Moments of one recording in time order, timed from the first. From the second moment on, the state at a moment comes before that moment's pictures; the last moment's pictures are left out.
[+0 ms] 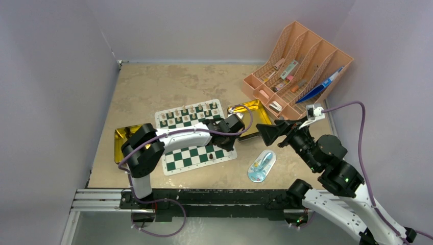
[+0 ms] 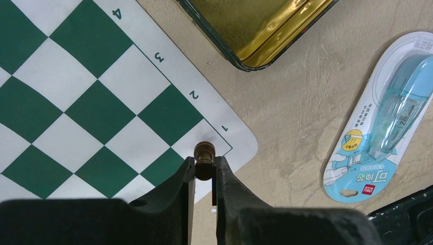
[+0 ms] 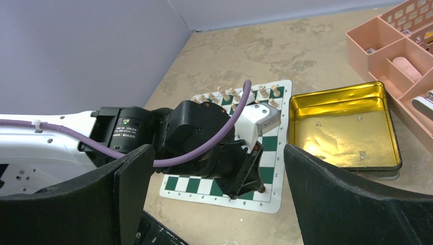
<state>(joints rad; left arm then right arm) -1.01 1.82 1.27 -0.51 -0.16 -0.57 0.78 0.47 0.86 -0.44 0.22 0.53</state>
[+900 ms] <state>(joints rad) -1.03 1.85 1.27 -0.51 -0.18 -0.57 0.78 0.47 0.86 -0.44 0.22 0.53</state>
